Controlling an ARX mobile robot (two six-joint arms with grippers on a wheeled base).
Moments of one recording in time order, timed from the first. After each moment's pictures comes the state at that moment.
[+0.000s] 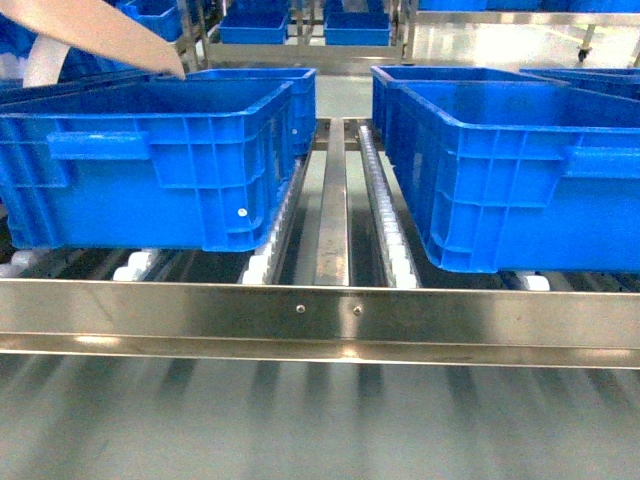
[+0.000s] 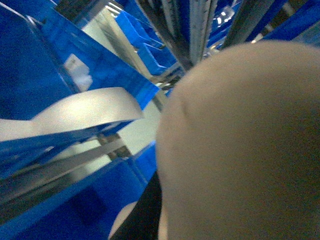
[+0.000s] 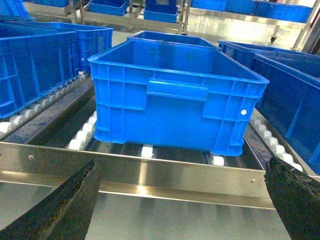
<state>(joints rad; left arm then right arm) 0.12 2.02 1.64 0.50 -0.31 -0.88 -0.03 0.57 0.07 0.44 -0.06 -0.12</state>
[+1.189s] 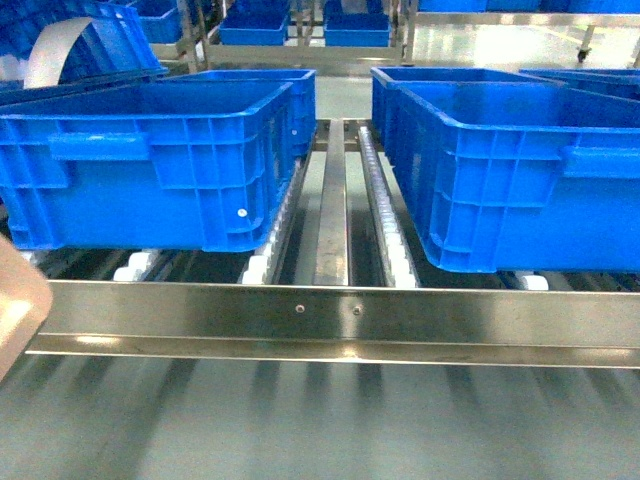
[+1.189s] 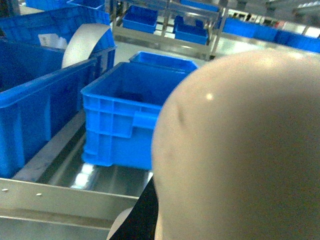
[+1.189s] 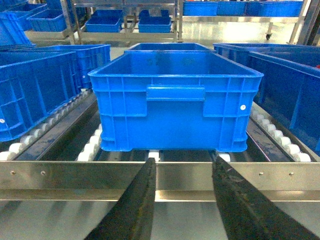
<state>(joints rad) 0.18 0.64 0.33 0.29 0.18 -0.14 0.00 0.47 0.01 0.45 0.00 -0.02</state>
